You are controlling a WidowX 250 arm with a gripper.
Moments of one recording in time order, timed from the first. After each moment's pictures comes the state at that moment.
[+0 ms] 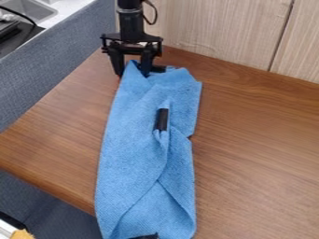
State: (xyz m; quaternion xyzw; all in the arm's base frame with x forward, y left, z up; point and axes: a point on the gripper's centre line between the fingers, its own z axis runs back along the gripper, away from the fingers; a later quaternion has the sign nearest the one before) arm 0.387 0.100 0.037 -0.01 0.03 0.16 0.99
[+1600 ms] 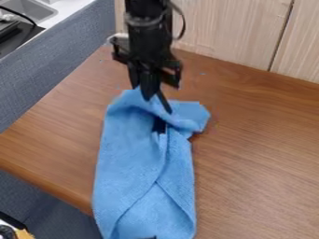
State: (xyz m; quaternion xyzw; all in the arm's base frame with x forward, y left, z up) arm 0.284 0.010 0.097 0.02 -0.06 -0.08 0.99
